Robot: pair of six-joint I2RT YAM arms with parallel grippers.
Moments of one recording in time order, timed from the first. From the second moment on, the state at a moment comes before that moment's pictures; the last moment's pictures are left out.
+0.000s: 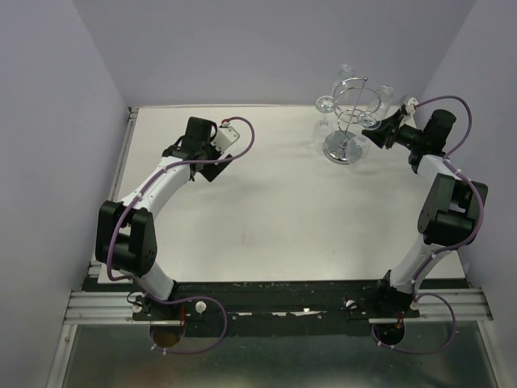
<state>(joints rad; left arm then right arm) -0.29 1.61 1.25 -0.45 -0.08 0.58 -0.30 1.84 1.22 0.46 -1.23 -0.22</state>
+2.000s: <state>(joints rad) -0.32 1.49 1.11 -0.40 -0.10 0.64 -0.30 1.77 1.15 0.59 -1.17 -0.06</state>
